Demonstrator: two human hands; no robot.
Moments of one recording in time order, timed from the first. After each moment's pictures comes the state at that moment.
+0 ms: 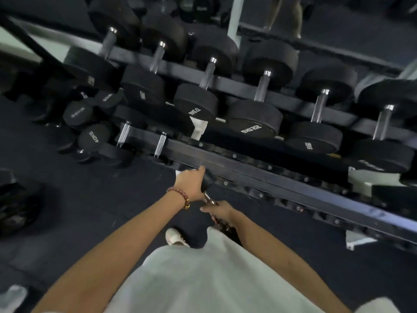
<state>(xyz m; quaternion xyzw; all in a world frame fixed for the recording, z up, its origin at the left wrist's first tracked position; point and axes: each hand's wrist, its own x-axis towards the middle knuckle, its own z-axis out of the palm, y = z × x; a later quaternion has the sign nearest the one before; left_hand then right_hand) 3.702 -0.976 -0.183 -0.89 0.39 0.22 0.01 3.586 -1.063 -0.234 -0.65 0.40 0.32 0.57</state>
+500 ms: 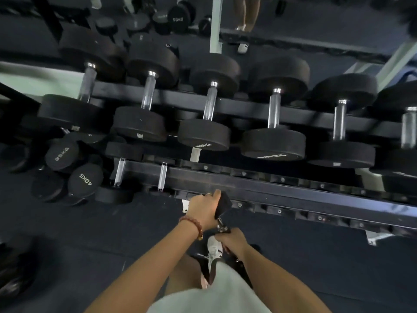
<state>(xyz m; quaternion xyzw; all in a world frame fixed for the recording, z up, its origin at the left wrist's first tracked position) 3.808 -0.992 -0.226 -0.83 0.50 0.23 0.01 3.675 -1.032 -0.293 -0.60 0.54 0.21 0.55</state>
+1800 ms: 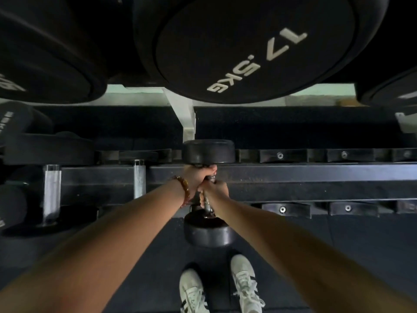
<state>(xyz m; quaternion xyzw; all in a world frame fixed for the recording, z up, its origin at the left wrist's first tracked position) 3.989 -1.063 -0.565 -0.68 -0.04 0.56 -0.47 3.911 -1.084 -0.573 -0.43 0.61 0.04 0.66</state>
